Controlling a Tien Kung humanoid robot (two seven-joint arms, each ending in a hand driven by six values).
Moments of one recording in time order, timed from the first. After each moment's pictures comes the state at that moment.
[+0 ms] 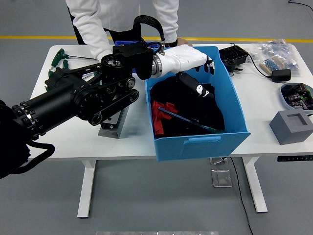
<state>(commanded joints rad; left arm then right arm) -1.22 0.00 -0.42 -0.79 1.79 -0.06 -0.14 0.14 -0.20 0.67 0.18 -0.79 -0.15 -0.15</state>
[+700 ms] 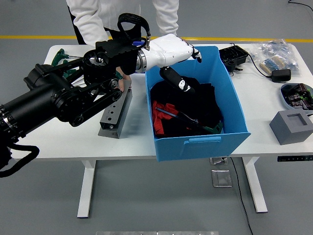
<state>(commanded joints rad) -1.16 0.14 -0.50 -0.96 2.04 -0.08 -0.11 0.13 -0.19 0.73 0.18 -0.84 -0.15 -0.16</state>
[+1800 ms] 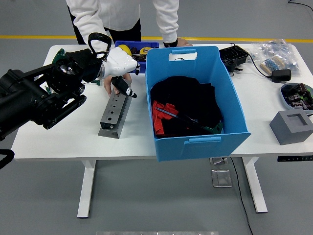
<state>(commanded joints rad) -1.12 0.21 -0.36 -0.74 2.16 -0.11 -0.09 0.13 -0.19 0.74 0.18 -0.84 -0.16 -0.16</state>
